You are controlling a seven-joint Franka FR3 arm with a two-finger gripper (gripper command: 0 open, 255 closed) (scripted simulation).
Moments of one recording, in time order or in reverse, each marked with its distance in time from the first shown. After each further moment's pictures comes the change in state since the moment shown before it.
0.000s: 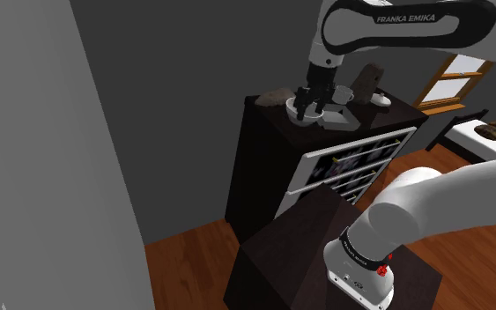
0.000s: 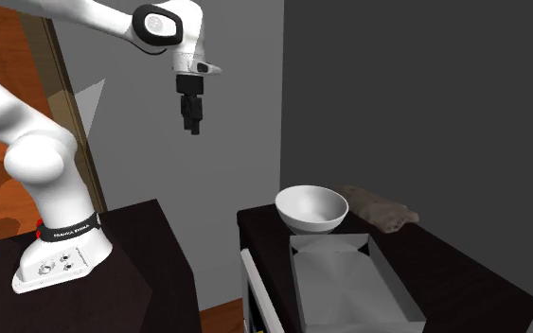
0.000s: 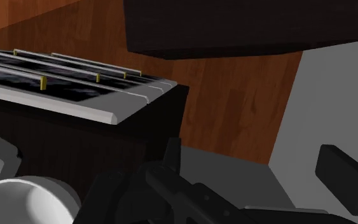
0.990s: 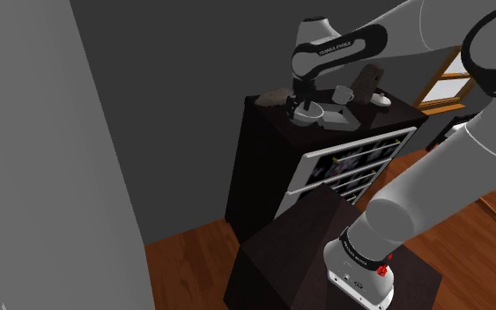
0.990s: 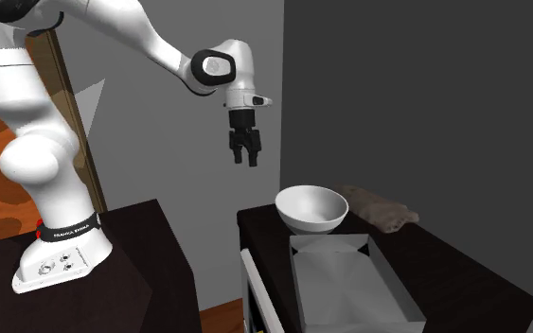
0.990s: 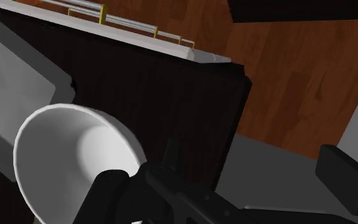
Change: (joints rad) arm -0.082 0.447 -0.095 0.150 -0.198 0.369 -0.114
